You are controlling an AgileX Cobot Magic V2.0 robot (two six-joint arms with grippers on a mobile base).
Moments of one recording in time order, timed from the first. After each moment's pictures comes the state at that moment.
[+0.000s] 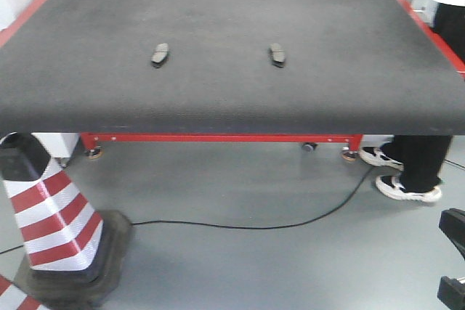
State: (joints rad) left arm -0.24 0.55 -0.53 -0.10 0.55 0.05; right arm 0.30 0.47 -0.41 -0.08 0.43 0.17
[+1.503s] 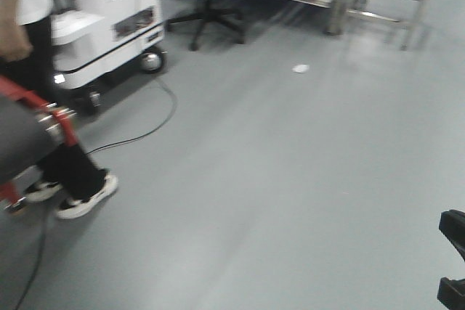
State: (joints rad) left arm -0.24 0.55 -0.53 -0.10 0.55 0.05; right arm 0.30 0.47 -0.41 -0.09 0.44 0.17
